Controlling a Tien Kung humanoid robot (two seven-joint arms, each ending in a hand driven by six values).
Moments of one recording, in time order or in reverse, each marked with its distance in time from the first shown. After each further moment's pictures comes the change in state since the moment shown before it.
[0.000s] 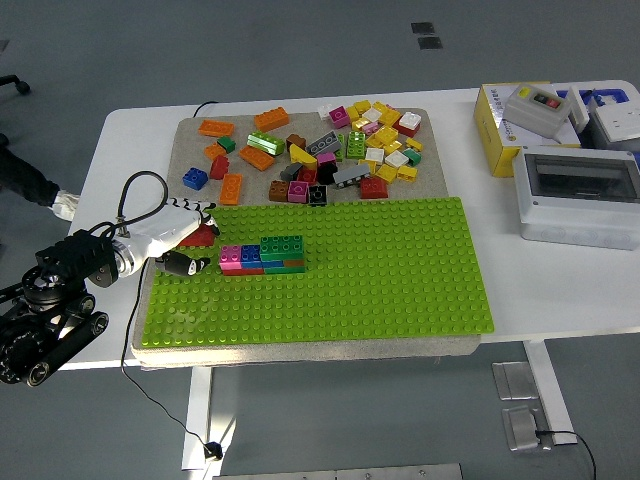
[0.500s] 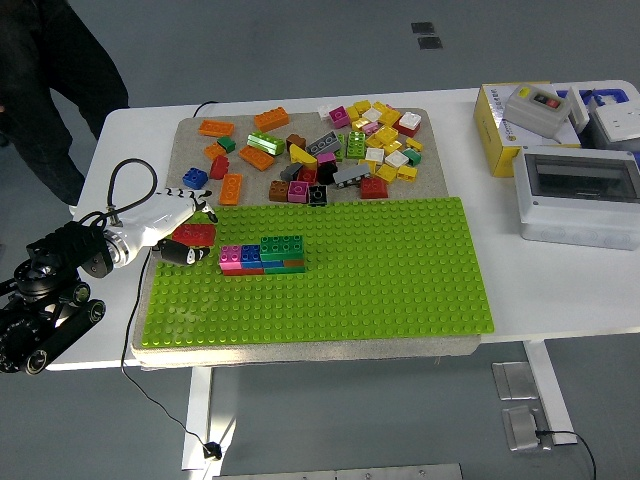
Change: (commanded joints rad) left arm -0.024 -0.006 -0.010 0.041 -0.091 -0.015 -0.022; right arm -0.001 -0.001 -0.008 0.000 0.002 0.003 0.003
